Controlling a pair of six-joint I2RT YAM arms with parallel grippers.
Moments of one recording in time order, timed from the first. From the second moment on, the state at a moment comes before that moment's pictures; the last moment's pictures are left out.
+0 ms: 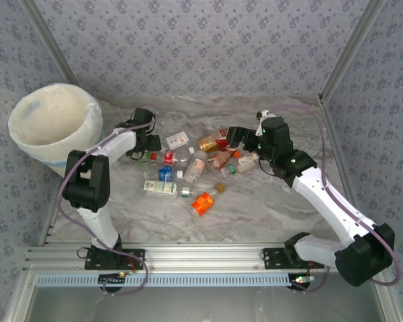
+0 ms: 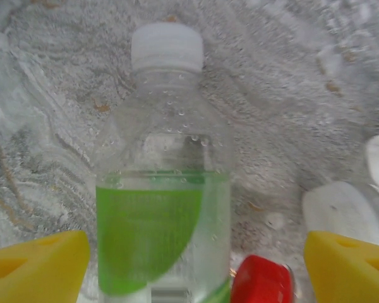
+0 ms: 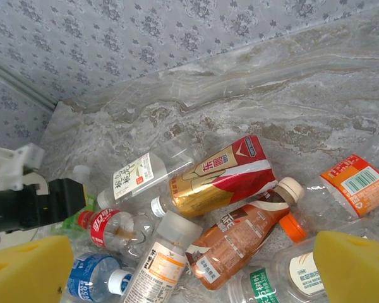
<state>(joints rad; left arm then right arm) -0.26 1.85 1.31 -0.63 -0.20 -0.45 0.47 1.15 1.04 -0.35 0.02 0.53</state>
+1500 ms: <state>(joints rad) -0.28 1.66 1.23 -0.45 -0.09 -0.37 0.70 1.13 0.98 -0.18 0.01 0.14</state>
